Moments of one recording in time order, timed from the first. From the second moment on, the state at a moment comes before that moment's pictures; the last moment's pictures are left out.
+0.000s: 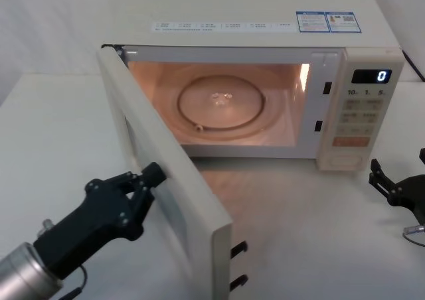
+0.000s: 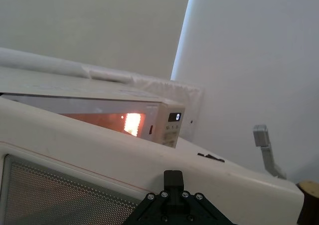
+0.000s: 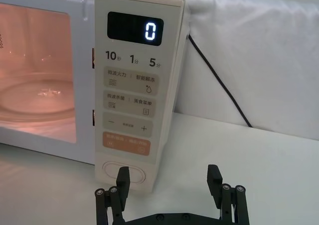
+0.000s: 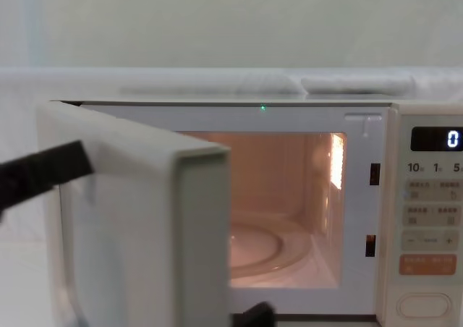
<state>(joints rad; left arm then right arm) 0.39 0.52 -0.01 -2.09 -0.77 0.01 -0.61 -0.14 0.17 -0.05 -1.74 0.03 0.00 0.11</state>
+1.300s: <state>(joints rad) 0.11 0.53 0.22 -1.99 -0.56 0.05 -0.36 -0.14 0.17 -0.05 -1.74 0.03 0.00 0.11</state>
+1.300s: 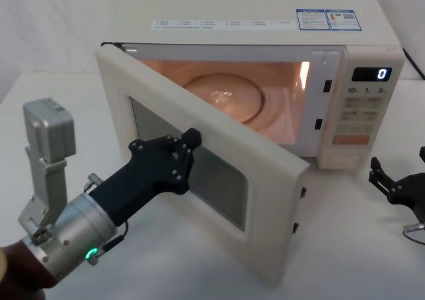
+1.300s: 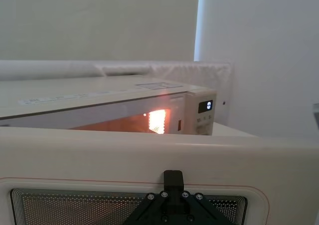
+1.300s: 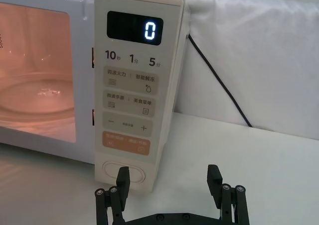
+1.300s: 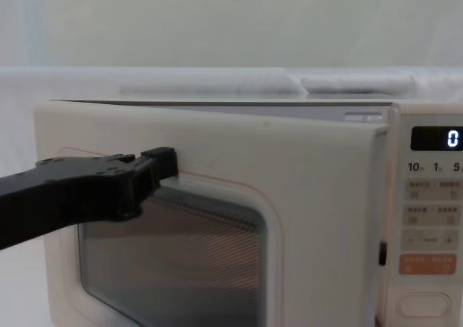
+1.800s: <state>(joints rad) -0.01 0.49 0.29 -1.93 -0.52 0.09 -0.33 -0.14 0.17 -0.05 -1.74 0.03 0.00 0.11</state>
